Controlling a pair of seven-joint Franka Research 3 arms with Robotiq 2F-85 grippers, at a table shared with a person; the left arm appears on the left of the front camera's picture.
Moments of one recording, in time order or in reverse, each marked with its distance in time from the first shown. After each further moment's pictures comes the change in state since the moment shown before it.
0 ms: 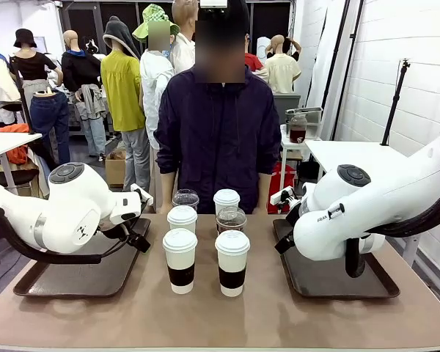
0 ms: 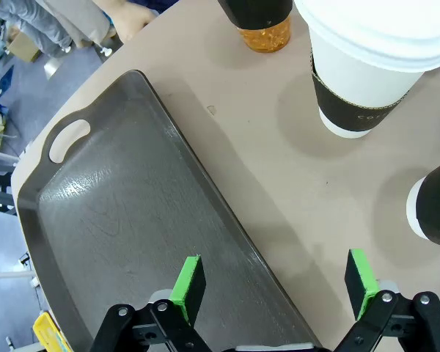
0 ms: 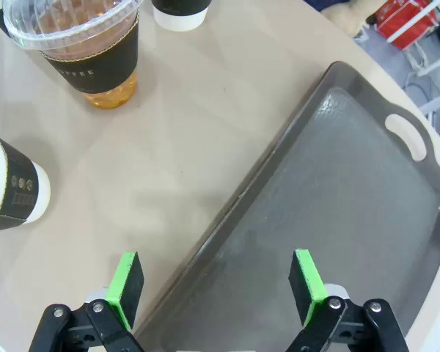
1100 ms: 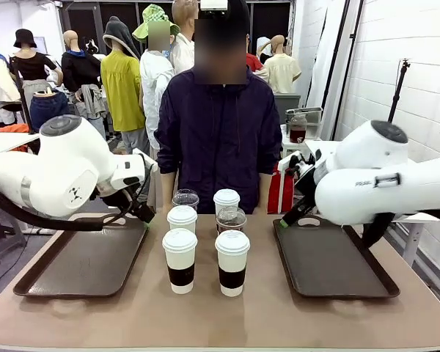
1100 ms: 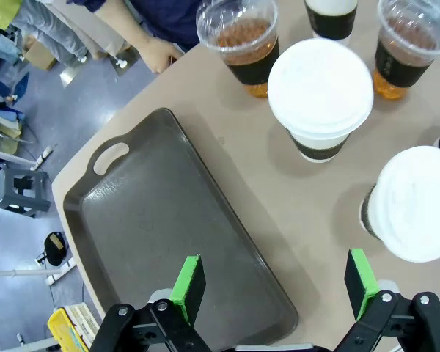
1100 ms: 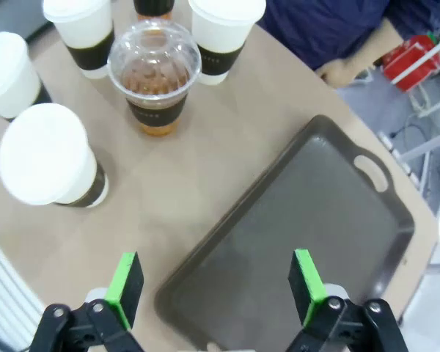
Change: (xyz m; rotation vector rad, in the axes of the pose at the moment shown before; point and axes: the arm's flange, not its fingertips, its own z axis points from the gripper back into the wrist) left arm 0.048 -0.026 0.107 0.032 -0.028 -0.005; right arm 0.027 -0.003 0.118 0.048 -0.098 0.087
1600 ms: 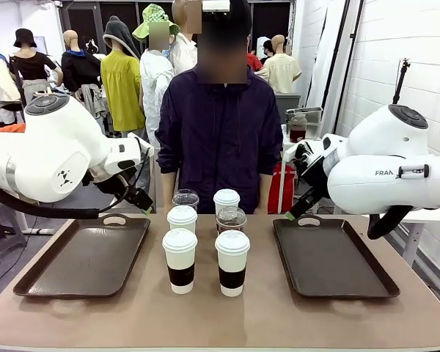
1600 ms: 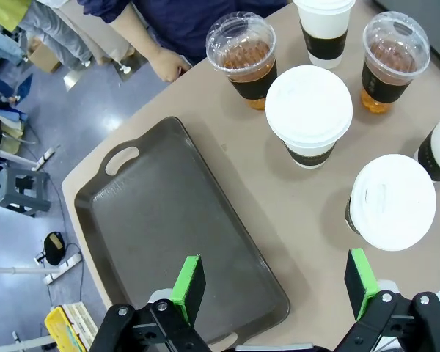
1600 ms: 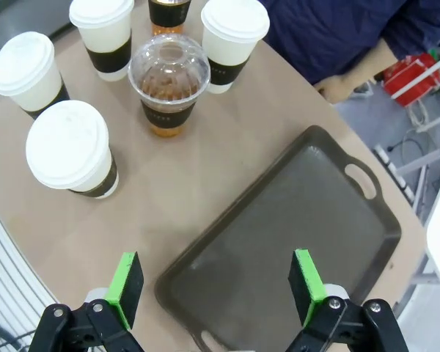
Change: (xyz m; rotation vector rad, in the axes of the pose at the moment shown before) left arm 0.009 -0.001 0.041 -0.005 -0.026 0.025; right arm 0.003 -0.001 0.030 0.011 -0.019 0.045
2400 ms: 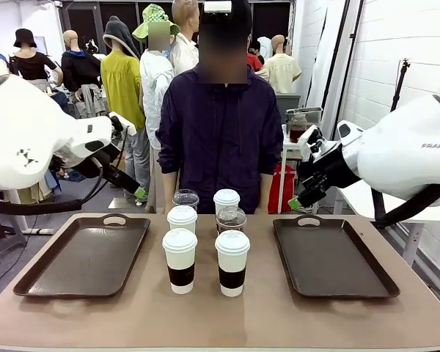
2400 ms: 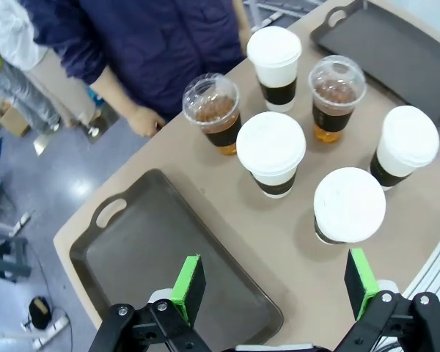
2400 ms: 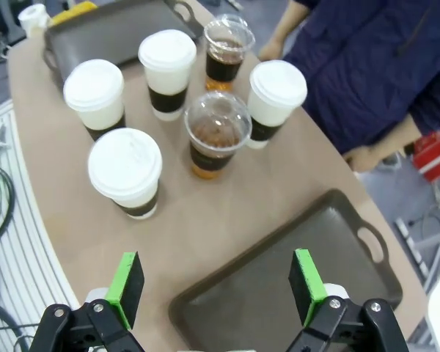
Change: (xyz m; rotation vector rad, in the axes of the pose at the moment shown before) left arm -0.010 0.030 0.054 -0.177 -0.181 -0.115; right arm -0.004 -0.017 0.039 0.165 -0.207 0.130
